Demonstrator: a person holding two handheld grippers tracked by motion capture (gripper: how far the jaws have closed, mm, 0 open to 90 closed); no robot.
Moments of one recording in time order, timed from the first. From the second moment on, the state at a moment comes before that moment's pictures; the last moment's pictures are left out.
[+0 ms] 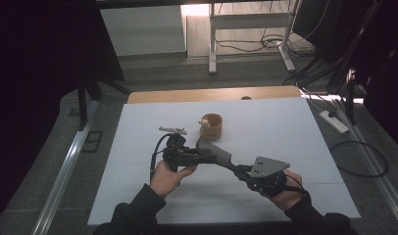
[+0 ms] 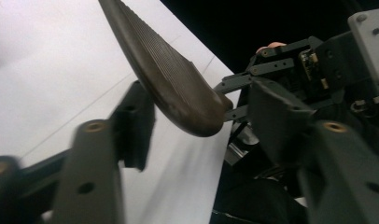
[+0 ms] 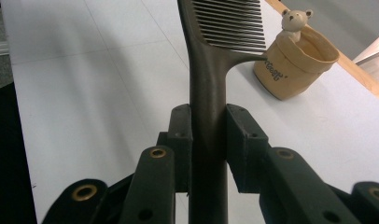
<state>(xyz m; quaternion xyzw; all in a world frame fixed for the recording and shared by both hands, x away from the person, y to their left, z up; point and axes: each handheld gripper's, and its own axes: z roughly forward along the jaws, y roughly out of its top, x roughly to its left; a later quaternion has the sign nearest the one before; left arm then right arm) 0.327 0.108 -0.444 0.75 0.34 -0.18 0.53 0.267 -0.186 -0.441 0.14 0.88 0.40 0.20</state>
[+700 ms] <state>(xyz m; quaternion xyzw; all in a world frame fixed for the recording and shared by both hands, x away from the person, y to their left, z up) 0.330 0.114 -0.451 0.70 0.38 -0.27 0.54 0.266 -0.184 -0.444 0.13 0.88 0.39 0.24</state>
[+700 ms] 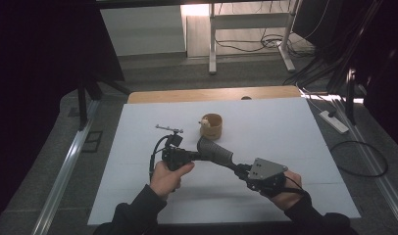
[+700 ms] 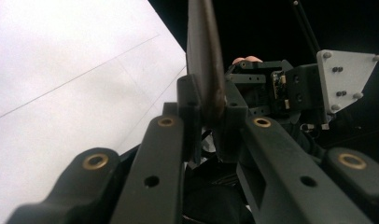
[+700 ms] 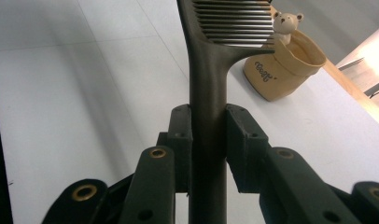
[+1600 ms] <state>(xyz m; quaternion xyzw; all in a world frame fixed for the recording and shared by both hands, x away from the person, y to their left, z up) 0.330 0.117 -0.446 0.72 0.36 -0.24 0.54 0.274 -0.186 -0.448 0.17 0.88 0.40 0.19</state>
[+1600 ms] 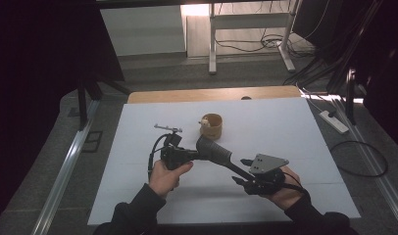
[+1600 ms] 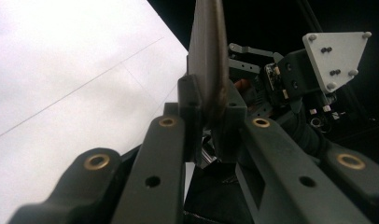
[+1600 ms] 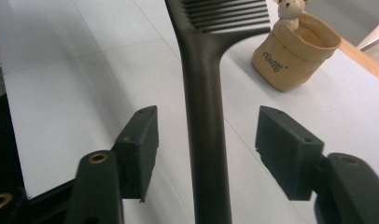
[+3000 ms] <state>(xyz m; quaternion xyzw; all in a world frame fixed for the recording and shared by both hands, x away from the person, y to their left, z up) 0.328 0.135 -0.430 0.76 0.35 -0.14 0.53 0.292 -0.199 -0.458 0.24 0.89 0.38 0.12</state>
